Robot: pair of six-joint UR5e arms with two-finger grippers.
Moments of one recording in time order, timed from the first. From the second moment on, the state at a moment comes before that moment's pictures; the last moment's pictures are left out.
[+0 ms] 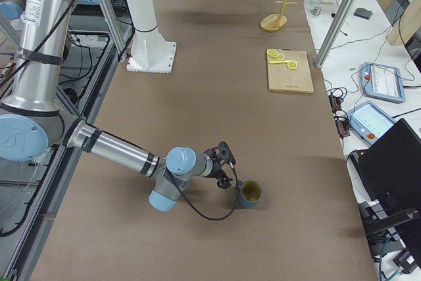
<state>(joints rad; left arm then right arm) -1.57 -1.38 -1.75 -2.22 -2.37 -0.03 1.31 -1.80 1.31 -0.04 2.24 0.44</state>
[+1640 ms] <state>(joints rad) -1.56 -1.38 -1.75 -2.22 -2.37 -0.04 1.20 -1.73 1.20 0.02 2.12 0.43</state>
